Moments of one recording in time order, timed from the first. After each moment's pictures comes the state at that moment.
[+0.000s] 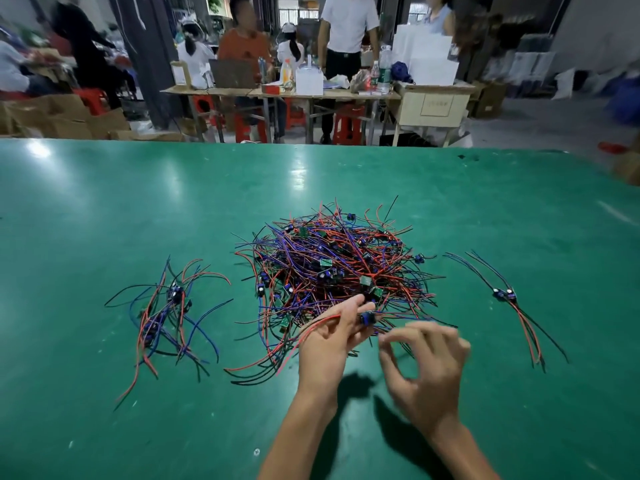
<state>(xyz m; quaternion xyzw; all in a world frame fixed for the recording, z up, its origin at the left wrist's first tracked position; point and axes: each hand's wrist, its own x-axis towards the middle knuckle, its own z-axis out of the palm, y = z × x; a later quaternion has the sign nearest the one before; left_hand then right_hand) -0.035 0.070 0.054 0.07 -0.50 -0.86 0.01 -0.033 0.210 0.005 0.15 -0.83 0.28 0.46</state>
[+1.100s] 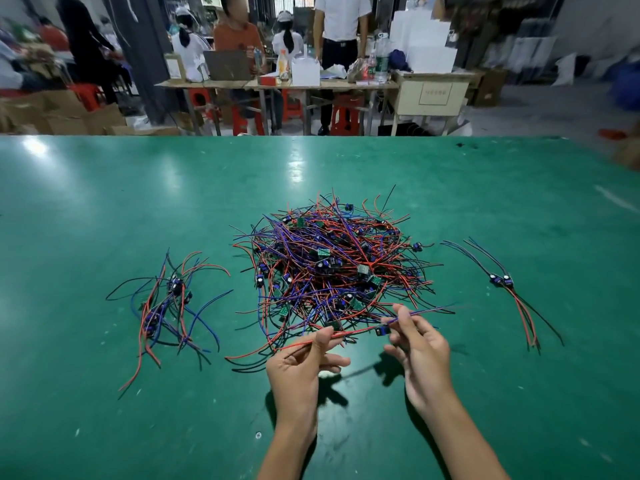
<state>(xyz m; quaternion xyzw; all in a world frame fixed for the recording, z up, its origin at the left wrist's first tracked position) -0.002 0.046 0.005 0.13 -0.54 -0.82 0.13 -0.040 0.203 0.005 -0.16 -0.50 0.85 0.05</state>
